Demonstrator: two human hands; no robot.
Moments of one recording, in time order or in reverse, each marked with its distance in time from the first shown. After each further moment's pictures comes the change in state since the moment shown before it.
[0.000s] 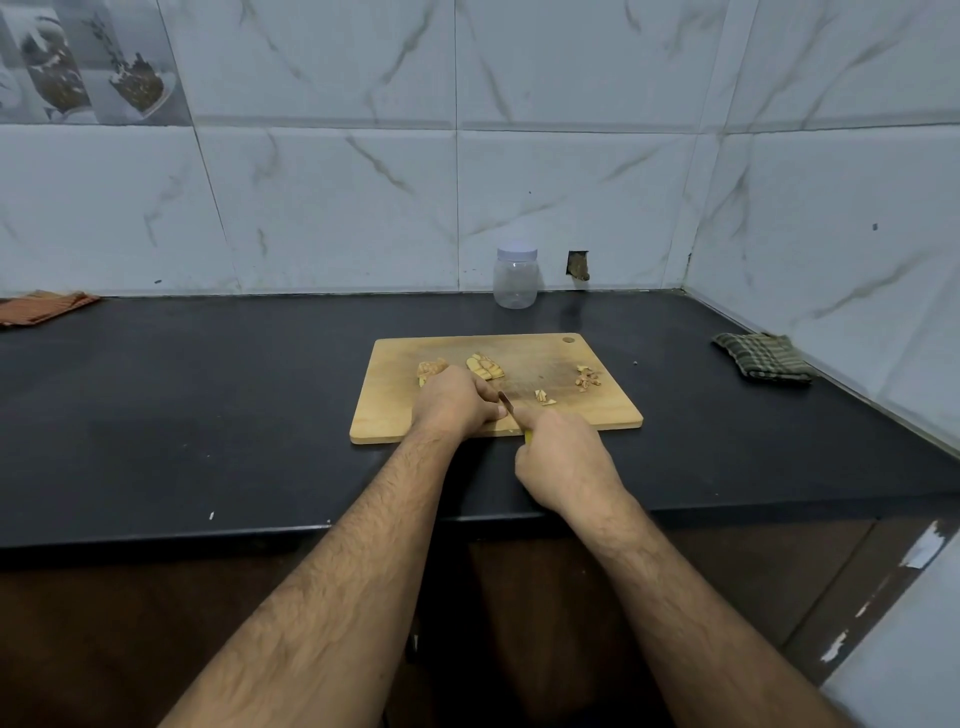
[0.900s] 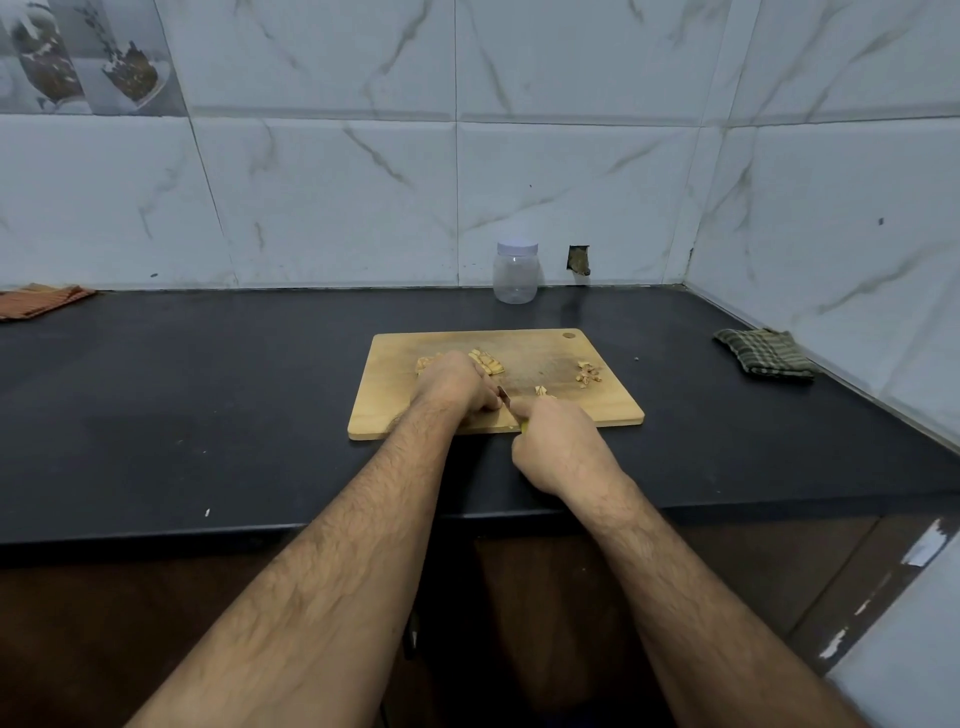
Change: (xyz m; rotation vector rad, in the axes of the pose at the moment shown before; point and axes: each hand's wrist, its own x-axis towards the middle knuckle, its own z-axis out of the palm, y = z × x) left_hand 0.010 0.014 -0.008 -0.027 -0.050 -0.109; right_hand 0.011 -0.005 -0.007 0.011 -0.075 0.023
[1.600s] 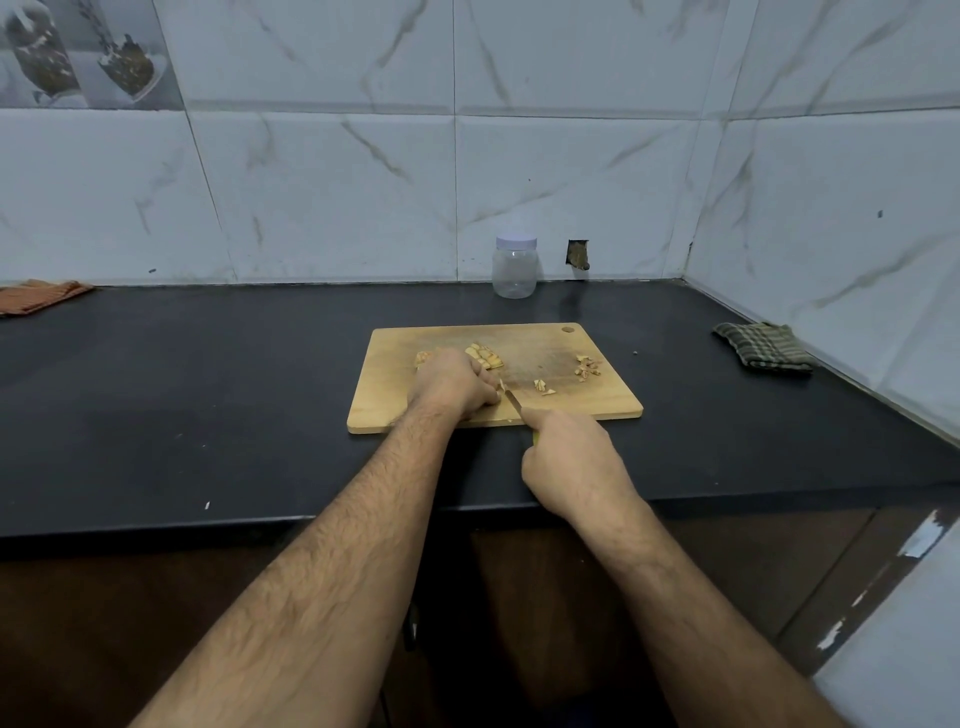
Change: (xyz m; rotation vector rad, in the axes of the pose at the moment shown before) left_hand -0.001 -0.007 0.005 -0.055 0.049 0.024; right_hand -0.023 0.007 0.003 -0.043 0.027 0.037
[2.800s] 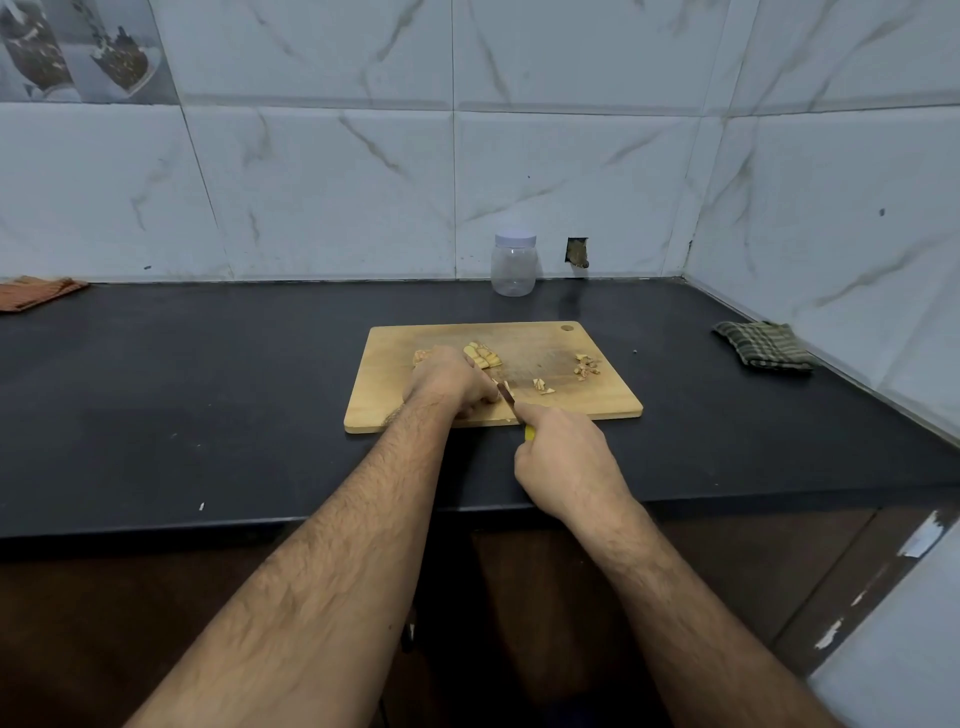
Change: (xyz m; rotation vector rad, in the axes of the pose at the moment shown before) left_hand -0.002 0.008 -0.004 -0.038 -0.036 -0.117; right_hand -0.001 -0.001 0.006 0.066 0.068 -0.039
